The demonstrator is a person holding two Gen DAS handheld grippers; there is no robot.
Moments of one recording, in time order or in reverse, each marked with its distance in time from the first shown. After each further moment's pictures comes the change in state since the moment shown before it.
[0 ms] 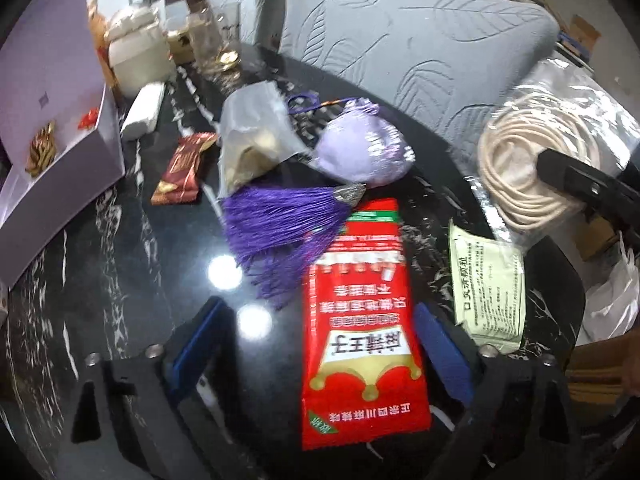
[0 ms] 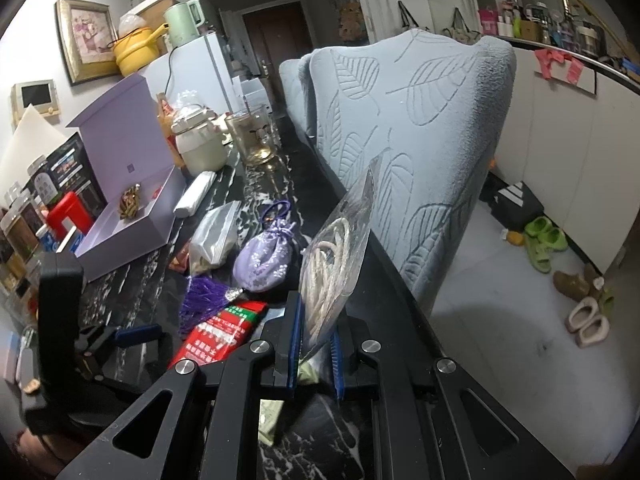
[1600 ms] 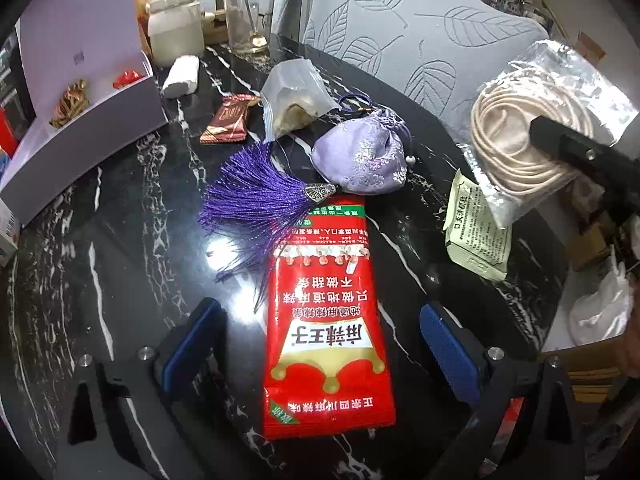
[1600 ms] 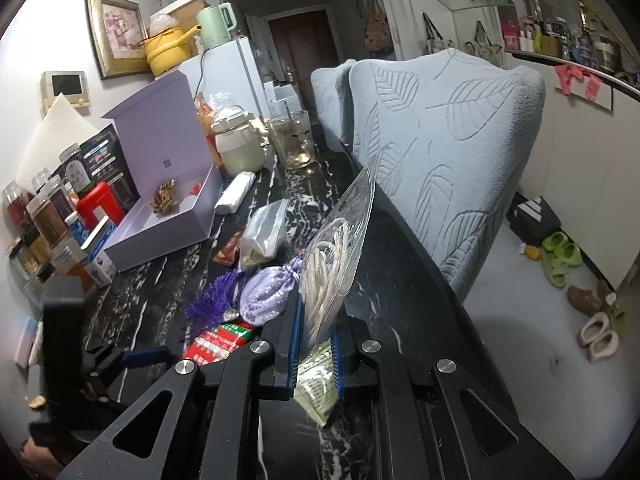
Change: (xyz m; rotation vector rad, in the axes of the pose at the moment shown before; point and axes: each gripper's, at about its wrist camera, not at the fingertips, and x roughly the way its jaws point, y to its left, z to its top) left arm -0.037 0.018 -0.049 -0.077 0.007 -0.010; right arm -0.024 0.034 -0.013 -0.046 -0.038 0.064
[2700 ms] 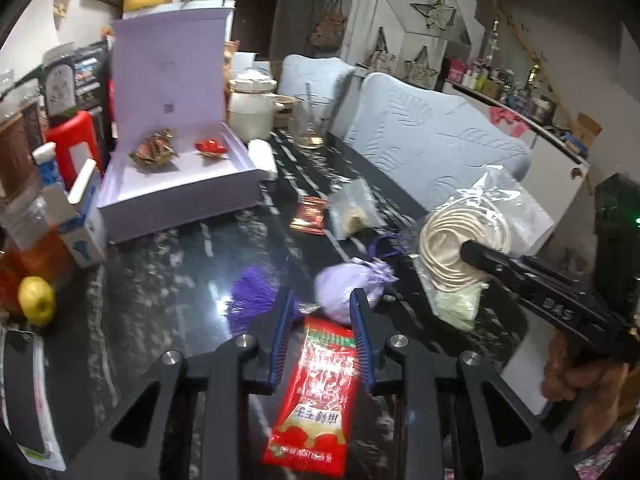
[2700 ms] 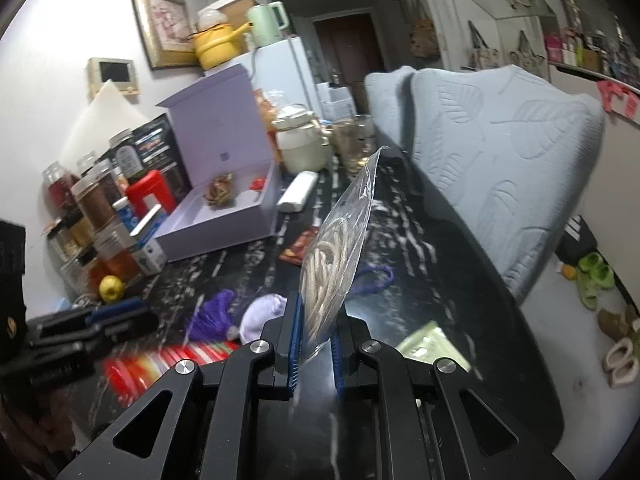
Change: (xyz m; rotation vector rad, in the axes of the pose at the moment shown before) left arm -0.117 0.061 -0.009 -0.136 -0.280 0.019; right arm 0.000 0.051 -0.001 -0.081 -0.007 0.160
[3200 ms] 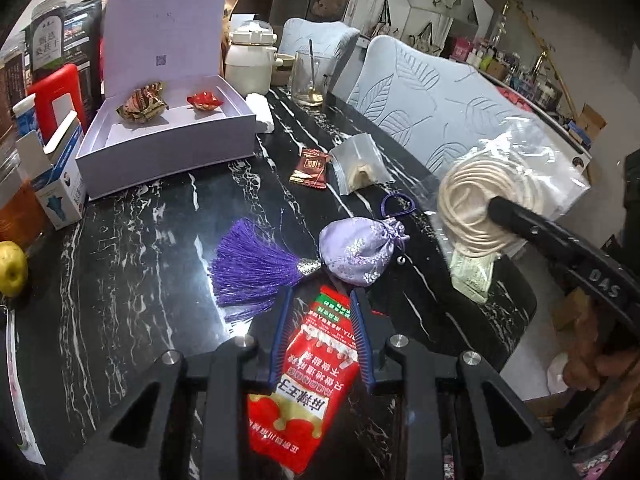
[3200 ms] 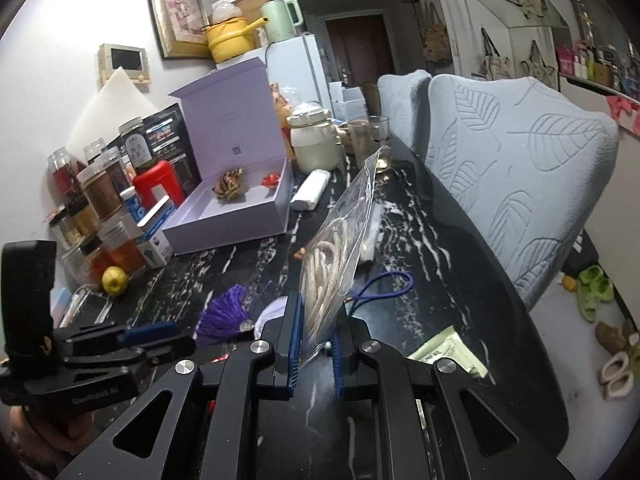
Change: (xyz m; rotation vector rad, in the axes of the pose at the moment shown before) left arm 0.038 0.005 -0.019 -0.025 0.123 -0.036; right arm 0.000 0.014 0.000 -0.038 0.003 -0.015
